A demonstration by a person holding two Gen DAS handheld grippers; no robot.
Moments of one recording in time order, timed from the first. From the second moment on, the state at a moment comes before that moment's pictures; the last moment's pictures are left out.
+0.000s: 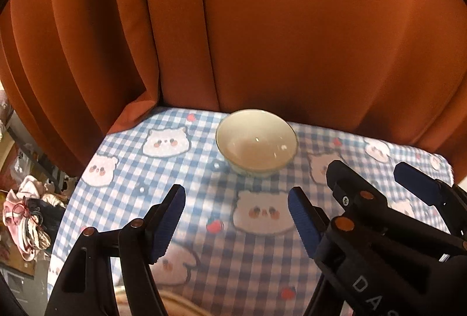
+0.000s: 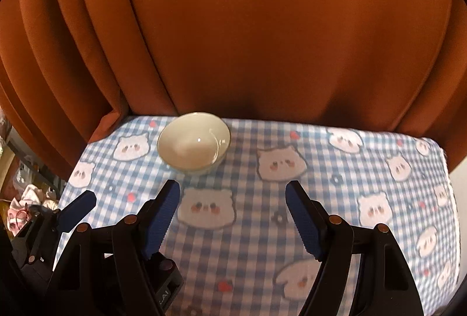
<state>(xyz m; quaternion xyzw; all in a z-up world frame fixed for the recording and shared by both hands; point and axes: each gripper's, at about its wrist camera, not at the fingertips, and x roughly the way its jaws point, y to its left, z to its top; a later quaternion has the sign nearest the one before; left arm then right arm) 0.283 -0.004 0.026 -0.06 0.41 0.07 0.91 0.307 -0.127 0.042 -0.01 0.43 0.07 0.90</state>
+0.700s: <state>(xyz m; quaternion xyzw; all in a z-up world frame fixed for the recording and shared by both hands) 0.391 0.011 -0.041 -0.05 0.43 0.12 0.89 0.425 -0.110 -0.043 0.01 0.45 0.11 0.88</state>
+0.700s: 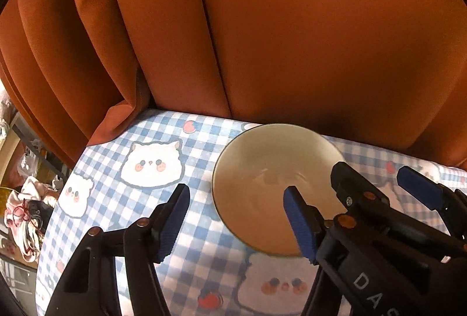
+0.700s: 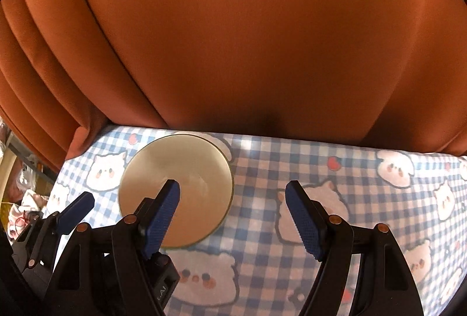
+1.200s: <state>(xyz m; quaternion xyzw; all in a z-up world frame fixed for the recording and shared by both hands) 0.420 0.026 -0.077 -0.06 0.46 0.13 0.87 0.462 -0.096 -0.083 0.02 0.47 0.13 0.88</state>
